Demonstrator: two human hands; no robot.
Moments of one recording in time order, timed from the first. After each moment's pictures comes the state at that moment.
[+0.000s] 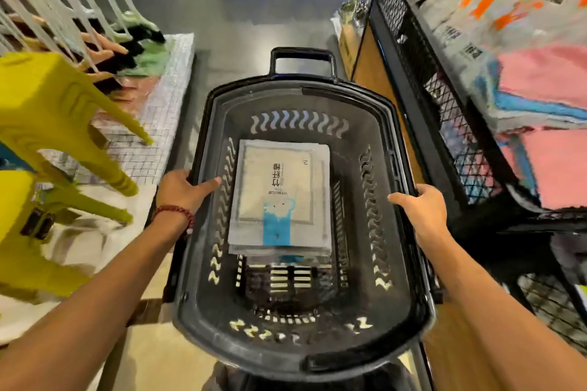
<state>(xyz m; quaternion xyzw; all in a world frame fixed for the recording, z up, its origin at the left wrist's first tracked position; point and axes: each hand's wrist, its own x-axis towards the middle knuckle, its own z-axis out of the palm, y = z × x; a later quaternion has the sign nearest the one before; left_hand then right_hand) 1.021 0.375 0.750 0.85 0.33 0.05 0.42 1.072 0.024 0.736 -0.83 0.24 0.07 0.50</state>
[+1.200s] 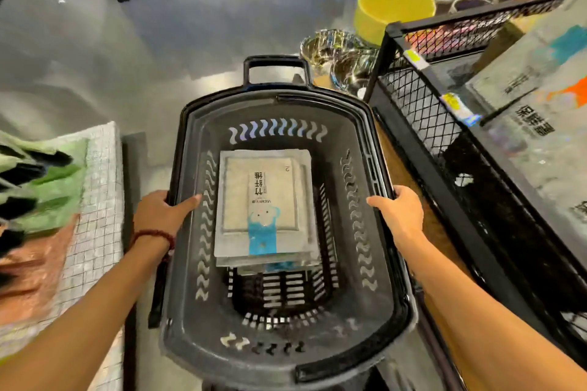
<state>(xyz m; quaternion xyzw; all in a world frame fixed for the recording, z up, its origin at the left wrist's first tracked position) 1.790 0.538 0.732 0.88 0.24 0.01 0.40 1.783 0.197 0.698 -0.81 0.33 0.05 0.48</state>
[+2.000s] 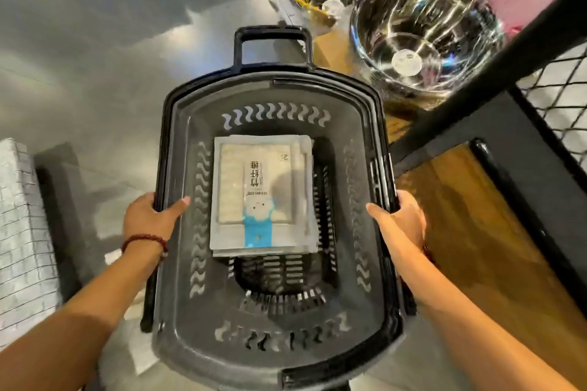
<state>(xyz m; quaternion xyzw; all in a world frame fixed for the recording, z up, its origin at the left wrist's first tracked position) 2.200 0.536 0.463 0.88 0.27 -0.09 0.39 2.133 0.211 0.433 -0.79 0.43 0.08 0.44</state>
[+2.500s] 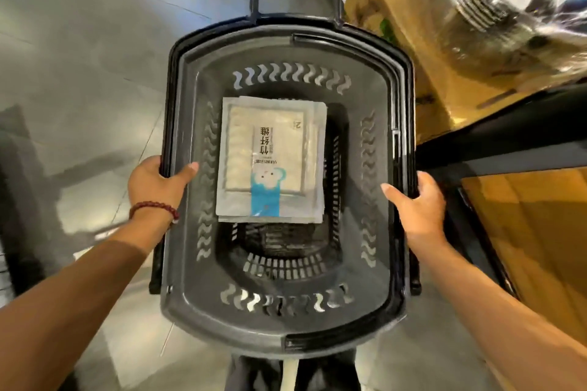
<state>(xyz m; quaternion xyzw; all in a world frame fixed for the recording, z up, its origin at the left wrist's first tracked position) 2.310 0.568 0.259 0.89 0.26 -0.08 0.36 2.221 0.239 0.239 -0.79 0.43 0.07 0.43</state>
